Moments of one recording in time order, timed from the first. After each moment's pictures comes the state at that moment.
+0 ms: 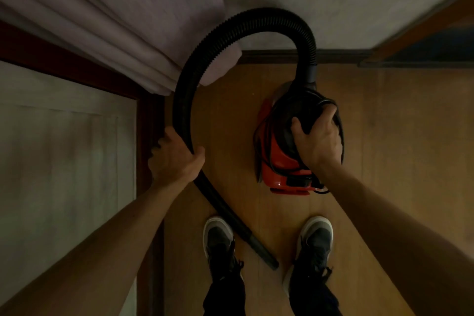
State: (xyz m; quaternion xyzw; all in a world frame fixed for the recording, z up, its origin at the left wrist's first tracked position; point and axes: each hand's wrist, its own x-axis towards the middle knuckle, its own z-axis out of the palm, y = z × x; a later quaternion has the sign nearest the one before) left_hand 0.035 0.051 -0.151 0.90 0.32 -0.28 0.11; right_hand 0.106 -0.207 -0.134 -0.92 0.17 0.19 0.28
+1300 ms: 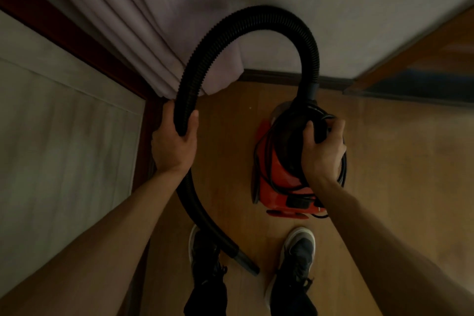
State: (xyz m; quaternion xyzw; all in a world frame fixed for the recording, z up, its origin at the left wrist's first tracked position) left_hand 0.032 0.032 -0.093 0.85 0.30 0.06 0.43; right_hand 0.078 -0.219 -0.089 -0.87 0.19 0.03 0.45
